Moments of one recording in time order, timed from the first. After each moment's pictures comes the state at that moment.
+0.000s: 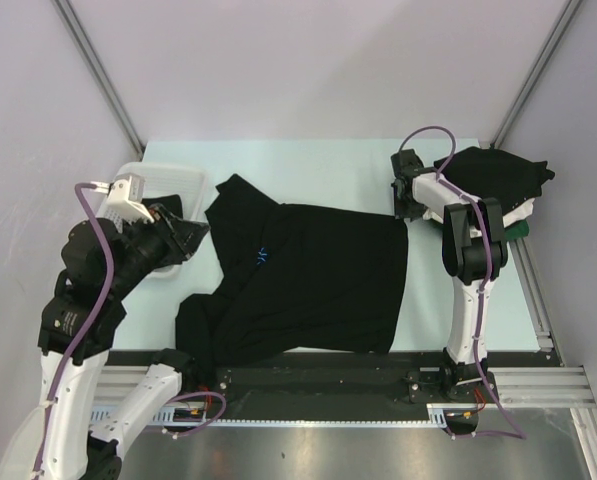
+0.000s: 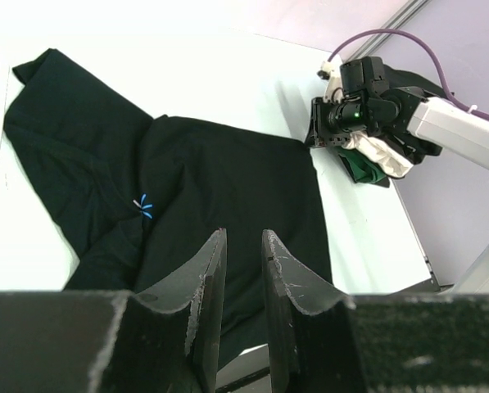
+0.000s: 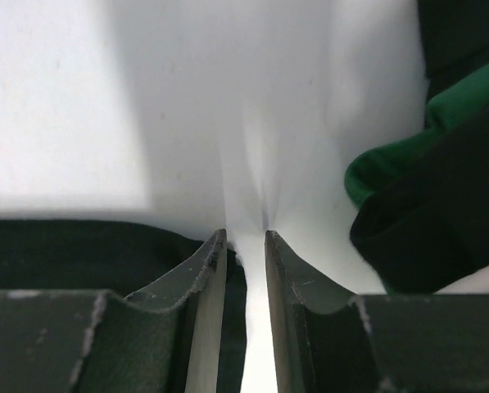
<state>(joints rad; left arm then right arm) -0.27 0.72 1.29 -0.82 0.15 -0.48 0.19 2.14 1.61 -0.59 0.27 0.15</state>
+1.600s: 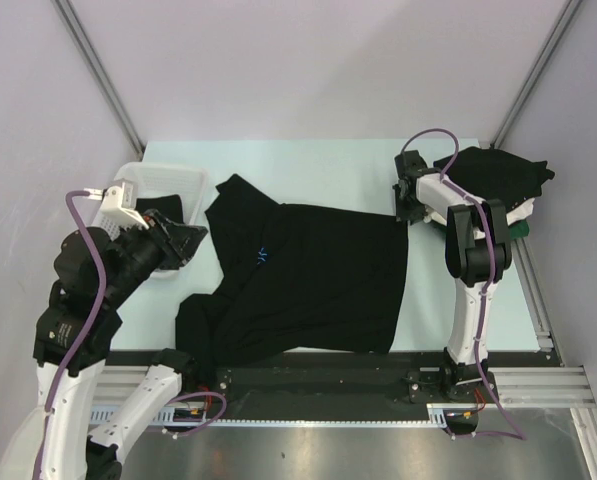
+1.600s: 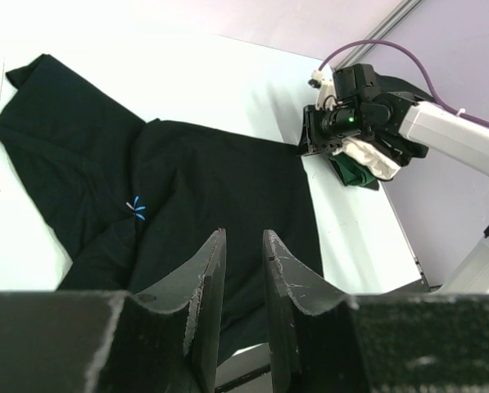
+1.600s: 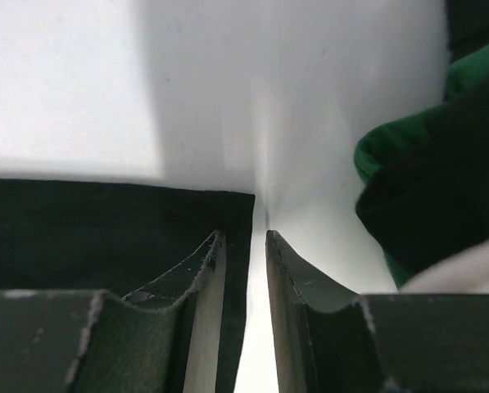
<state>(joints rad) -0.27 0.67 1.28 -0.83 0.16 -0.50 0.18 2.10 1.58 -0.63 0.21 0.14</state>
